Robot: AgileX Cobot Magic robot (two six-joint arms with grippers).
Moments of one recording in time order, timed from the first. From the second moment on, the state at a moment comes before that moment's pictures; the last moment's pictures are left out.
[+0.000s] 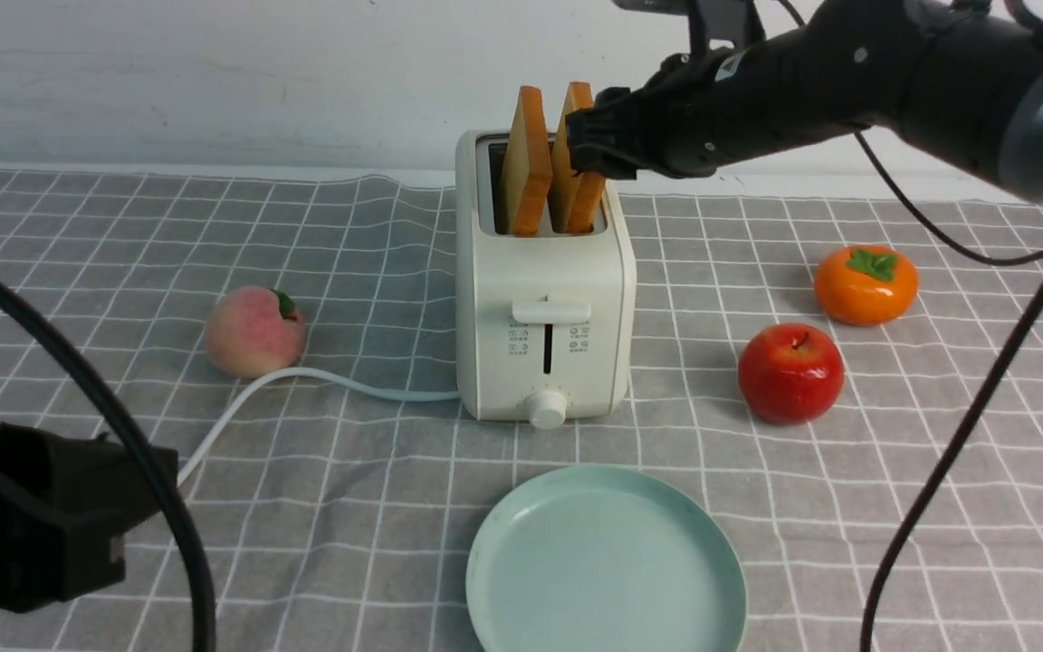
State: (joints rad) right arm 0.39 1.97 -1.78 0.40 0.45 -0.17; left arm -0.50 0.70 -0.75 -0.03 0.70 -0.35
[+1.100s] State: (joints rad) right arm 0.13 1.51 -1.55 0.30 1.15 -0.16; left arm -0.50 0.70 -0.75 -0.11 0.69 -0.35
